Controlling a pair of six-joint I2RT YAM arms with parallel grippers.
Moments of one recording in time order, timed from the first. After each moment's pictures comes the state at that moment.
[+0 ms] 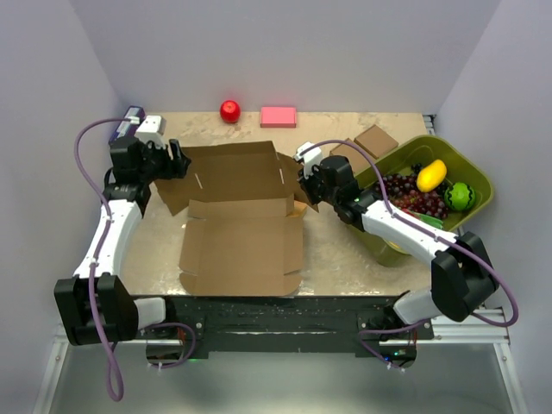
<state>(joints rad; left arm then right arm) 0.10 1.25 0.98 -0.14 0.35 -0.04 0.61 1.44 0.98 -0.04 0.02 -0.12</state>
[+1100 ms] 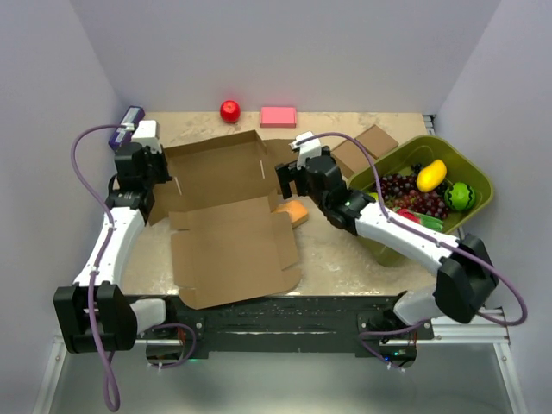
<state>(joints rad) 0.06 1.20 0.91 -0.11 0.04 -0.02 0.73 1.45 1.06 0.00 0.34 0.07</state>
